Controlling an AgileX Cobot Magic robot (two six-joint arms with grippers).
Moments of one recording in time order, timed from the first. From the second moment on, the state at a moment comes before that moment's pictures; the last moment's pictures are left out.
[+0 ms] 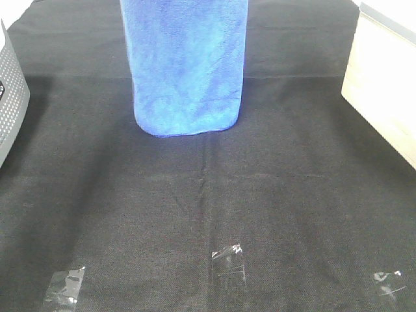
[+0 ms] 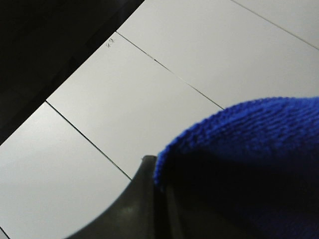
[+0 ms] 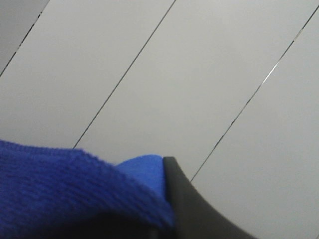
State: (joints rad) left arm -0.25 2.03 -2.02 0.41 -0.53 0.53; right arm 0.36 2.01 -2.10 -0.44 -0.12 -0.22
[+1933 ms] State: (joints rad) left arm -0.27 2.37 -2.66 0.32 0.40 0.27; right arm 0.31 2.12 -2.35 -0.21 0.50 -0.11
